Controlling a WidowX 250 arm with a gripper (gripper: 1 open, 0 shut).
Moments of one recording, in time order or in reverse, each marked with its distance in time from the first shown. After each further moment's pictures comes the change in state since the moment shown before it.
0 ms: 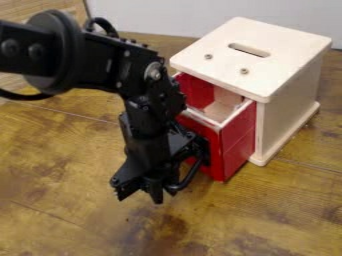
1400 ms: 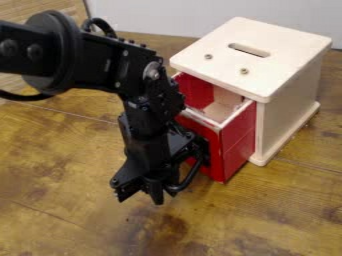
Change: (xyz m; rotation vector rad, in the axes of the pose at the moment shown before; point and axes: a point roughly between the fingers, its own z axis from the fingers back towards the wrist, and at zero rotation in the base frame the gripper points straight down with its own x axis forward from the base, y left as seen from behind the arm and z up) arm -0.002 -0.001 0.000 -0.006 0.015 0.011
